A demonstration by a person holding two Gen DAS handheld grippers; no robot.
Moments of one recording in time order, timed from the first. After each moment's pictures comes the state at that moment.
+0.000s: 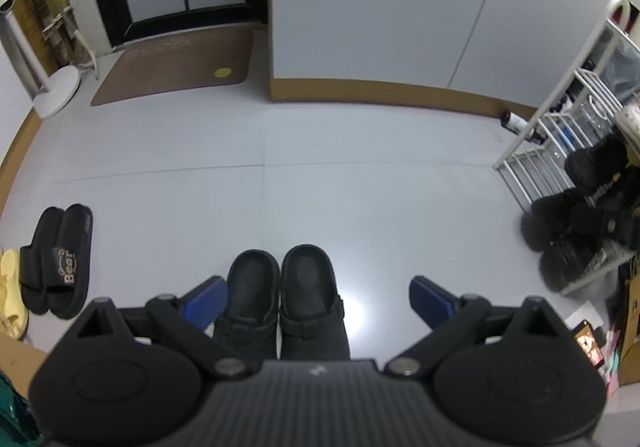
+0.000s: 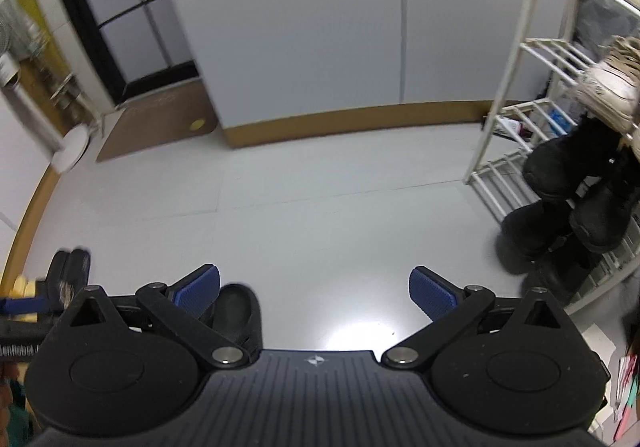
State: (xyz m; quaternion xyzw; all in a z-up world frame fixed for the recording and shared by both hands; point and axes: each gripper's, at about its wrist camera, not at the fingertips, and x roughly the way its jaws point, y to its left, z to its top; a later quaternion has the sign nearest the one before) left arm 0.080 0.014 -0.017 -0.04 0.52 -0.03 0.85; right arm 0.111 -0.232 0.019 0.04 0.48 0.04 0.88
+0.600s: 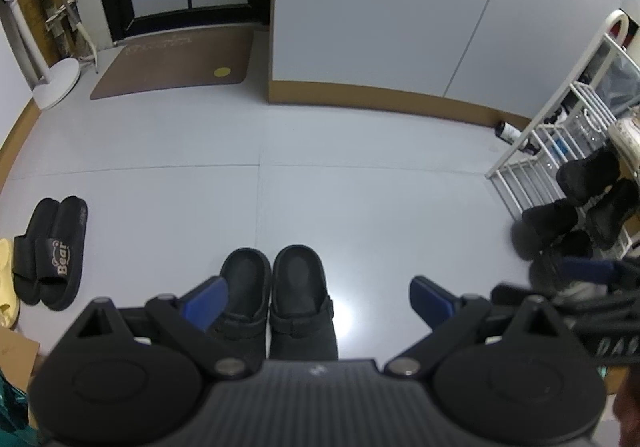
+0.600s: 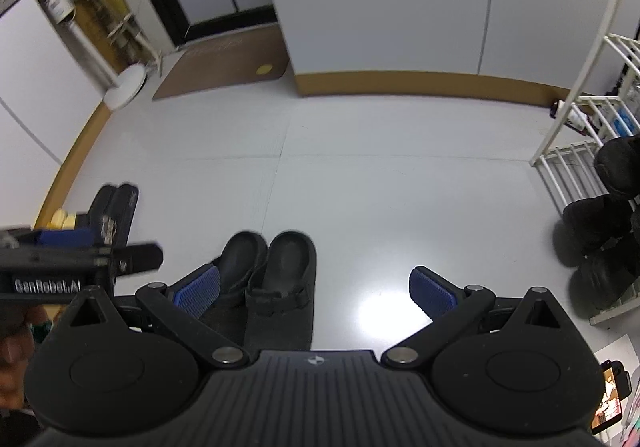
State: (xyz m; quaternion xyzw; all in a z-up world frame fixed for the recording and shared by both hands) left arm 0.075 0.017 -0.009 -0.06 0.51 -0.03 0.86; right arm 0.101 -0.184 0.007 0.01 0.52 0.12 0.84
